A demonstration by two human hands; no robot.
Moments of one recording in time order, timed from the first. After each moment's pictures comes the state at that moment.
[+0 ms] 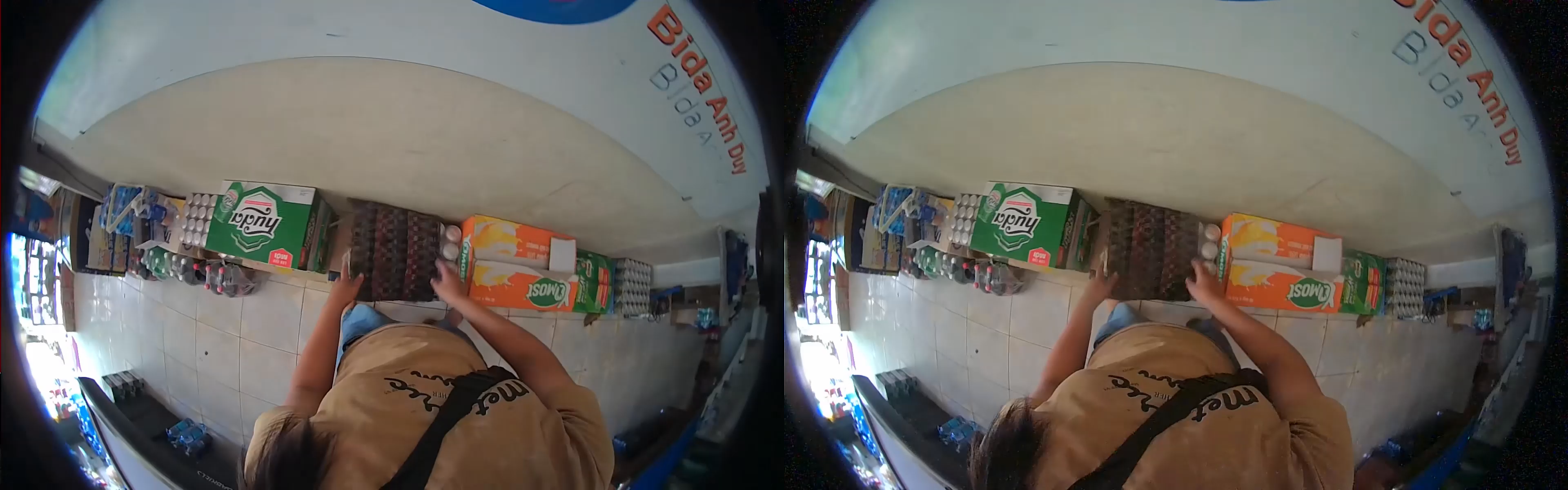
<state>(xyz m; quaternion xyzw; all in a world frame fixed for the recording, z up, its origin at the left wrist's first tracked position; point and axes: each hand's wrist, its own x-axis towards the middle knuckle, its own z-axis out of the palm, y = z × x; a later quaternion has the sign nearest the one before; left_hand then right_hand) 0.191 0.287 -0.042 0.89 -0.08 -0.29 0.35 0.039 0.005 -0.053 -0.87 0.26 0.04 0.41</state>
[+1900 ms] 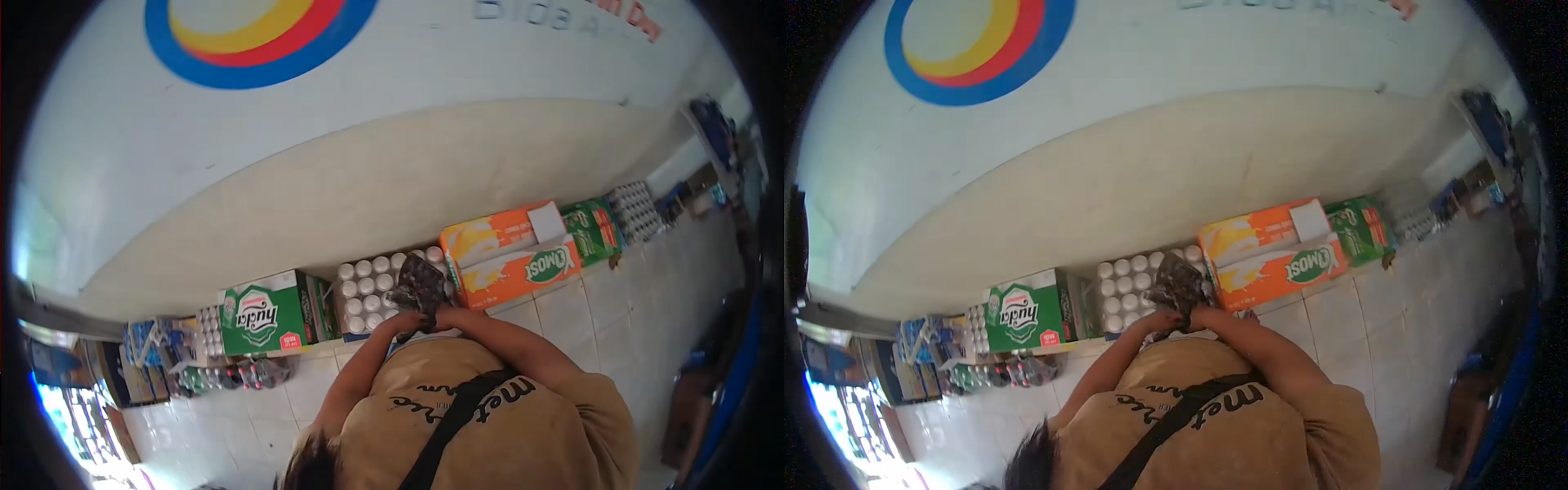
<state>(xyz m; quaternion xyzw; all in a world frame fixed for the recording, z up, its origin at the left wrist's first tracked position) 0.180 0.147 -0.044 0.61 -0.58 -0.51 0.17 0.044 0.019 -0.084 -0.92 0.03 0.20 0.32</state>
